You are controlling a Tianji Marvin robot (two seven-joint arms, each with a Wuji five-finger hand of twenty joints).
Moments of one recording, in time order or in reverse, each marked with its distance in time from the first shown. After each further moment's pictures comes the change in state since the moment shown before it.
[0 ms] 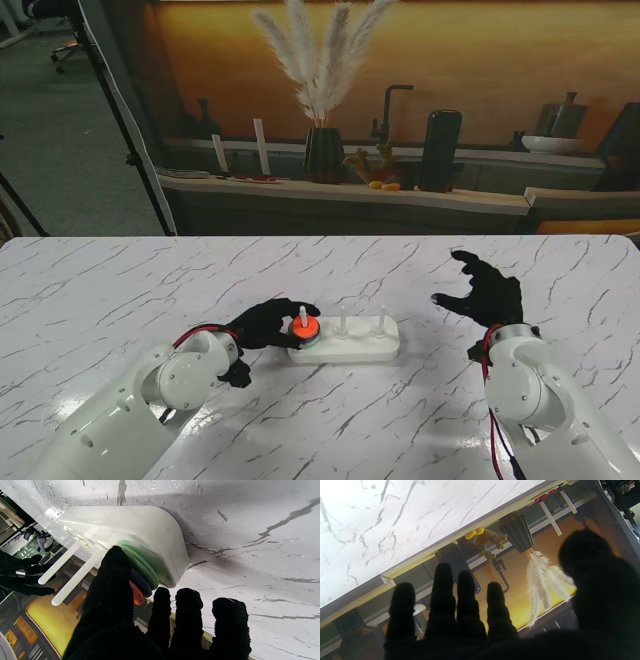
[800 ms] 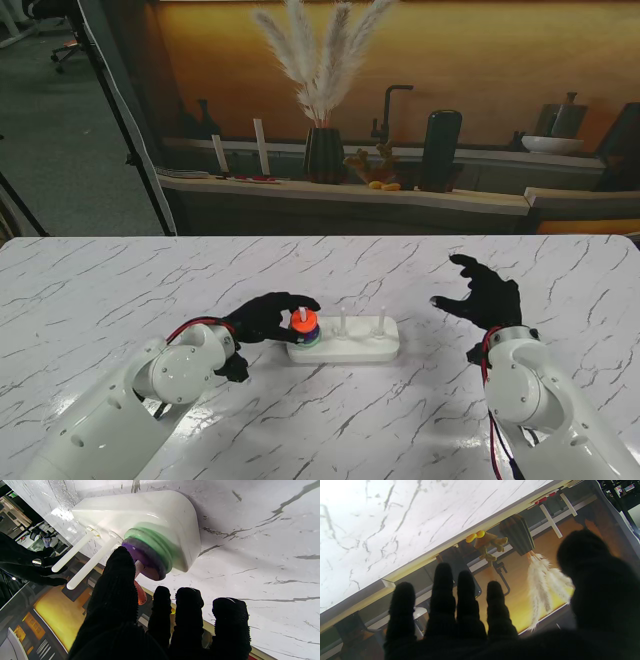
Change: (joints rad) left arm 0.016 0.007 -0.045 -0.063 -0.001 0.000 -0.052; right arm -0.001 0.000 -0.005 0.010 0.006 -0.003 0.002; left_hand 0.042 0.002 -0.004 0.000 -0.001 0.003 0.021 0.075 0.021 0.002 0.005 0.149 0.049 0.007 0.021 -0.006 0.027 0.000 0.009 0.001; right_hand 0.012 0.010 -0.010 0.000 0.010 0.001 0.016 0.000 0.000 0.000 0.000 0.000 0.000 0.000 0.000 0.000 0.002 0.000 0.001 0.000
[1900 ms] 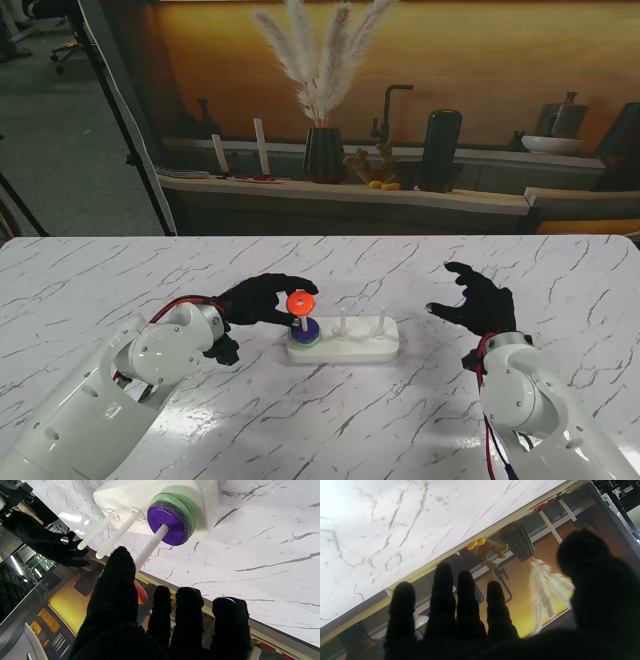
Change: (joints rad) left arm 0.004 0.024 -0.082 -0.124 -0.017 0.012 -0.123; right arm 0.000 -0.004 -0.022 0.023 0.025 0.000 -0.004; left_hand 0.000 0.000 -0.001 0.000 0.000 0.002 0.000 0.025 0.012 0.002 -0.011 -0.012 0.002 0.000 0.002 -0.010 0.033 0.000 0.011 0.000; right_hand 0.000 0.000 0.000 0.000 0.000 0.000 0.000 0.000 0.000 0.000 0.000 0.000 0.000 0.000 0.000 0.000 0.000 0.000 0.000 0.000
